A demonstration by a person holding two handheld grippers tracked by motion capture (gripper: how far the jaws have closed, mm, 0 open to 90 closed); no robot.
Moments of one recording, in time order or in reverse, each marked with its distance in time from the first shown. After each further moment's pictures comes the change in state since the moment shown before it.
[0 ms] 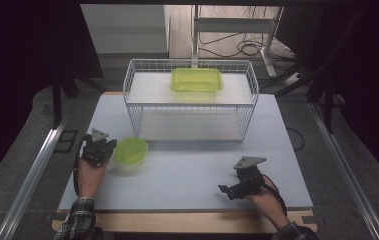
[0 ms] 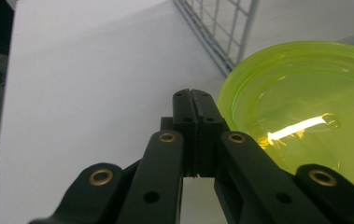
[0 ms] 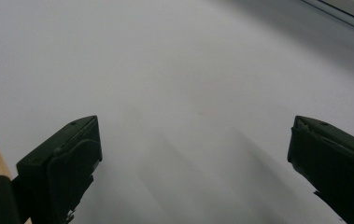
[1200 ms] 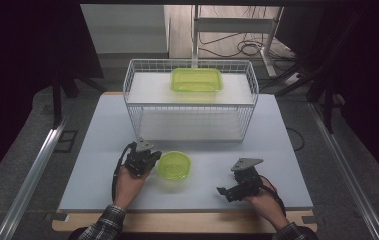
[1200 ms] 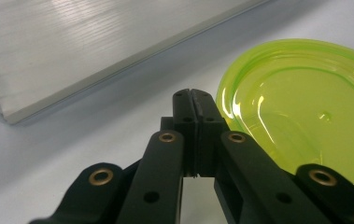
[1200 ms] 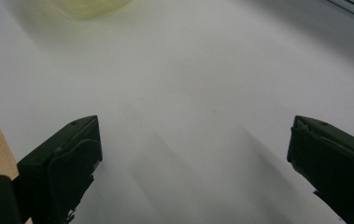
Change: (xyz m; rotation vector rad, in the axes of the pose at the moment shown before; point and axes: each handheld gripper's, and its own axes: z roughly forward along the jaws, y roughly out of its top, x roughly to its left) left arm -0.118 0.017 0.010 0.013 -0.270 0.121; right arm 0.006 0.000 0.004 0.016 0.016 -0.025
